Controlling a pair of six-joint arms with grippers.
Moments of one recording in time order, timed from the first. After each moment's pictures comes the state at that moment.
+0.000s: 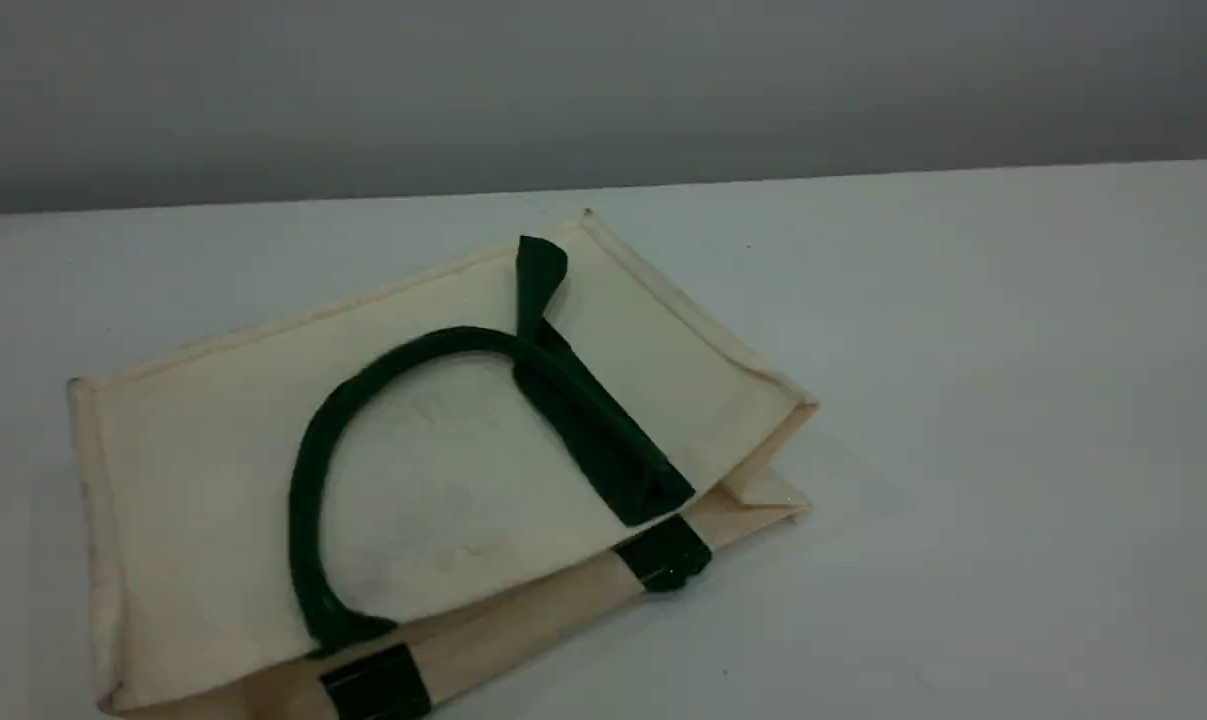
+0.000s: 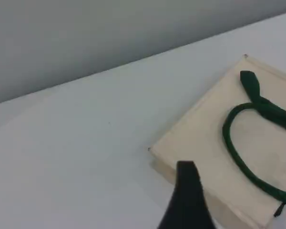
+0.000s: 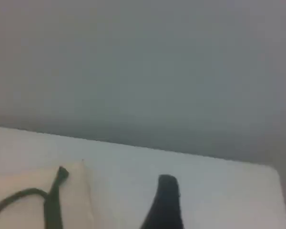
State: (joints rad) left arm -0.10 0.49 -1.14 -0.06 1.22 0.23; right arm 0.18 0.35 -1.23 0.05 1.22 -0.05
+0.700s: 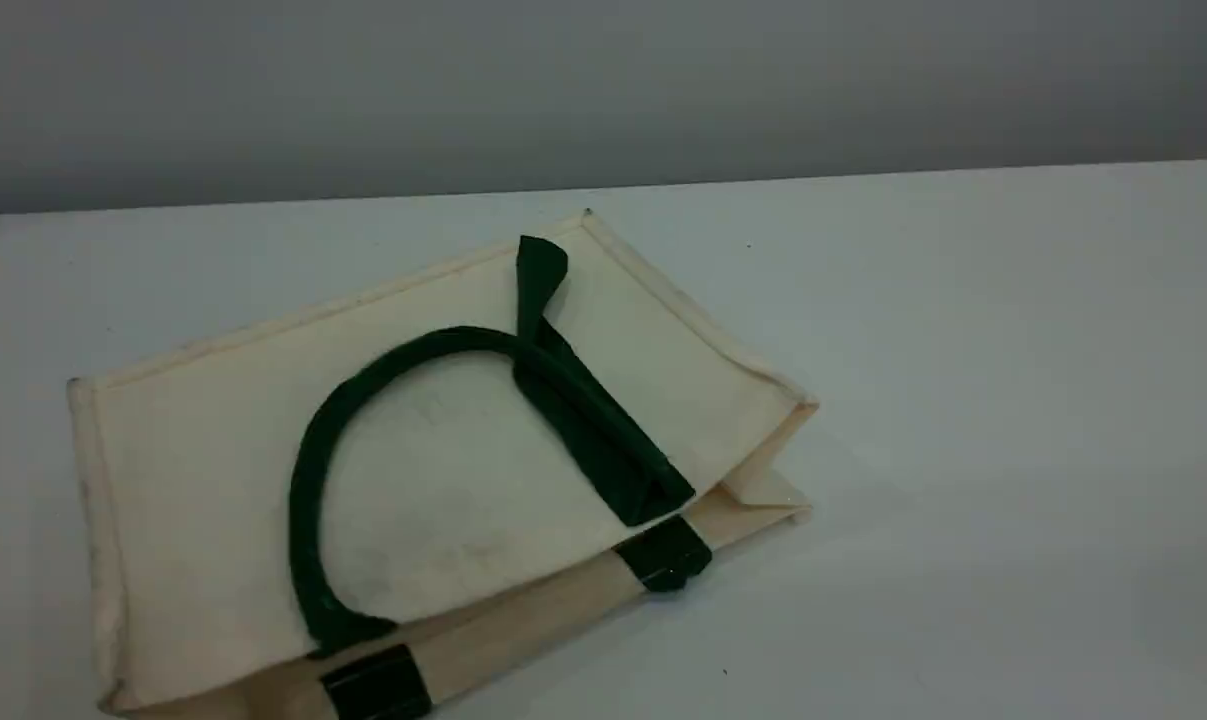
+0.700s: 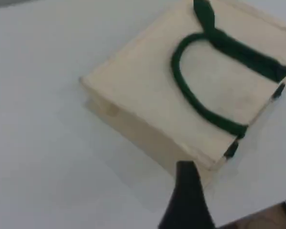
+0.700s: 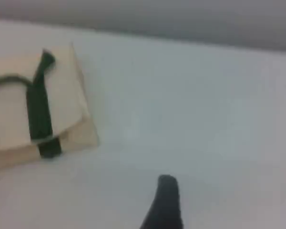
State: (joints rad) left arm -0.10 0.16 -0.58 -0.19 1.12 0.23; right arm 0.18 0.09 -0.60 0.07 1.12 -0.05
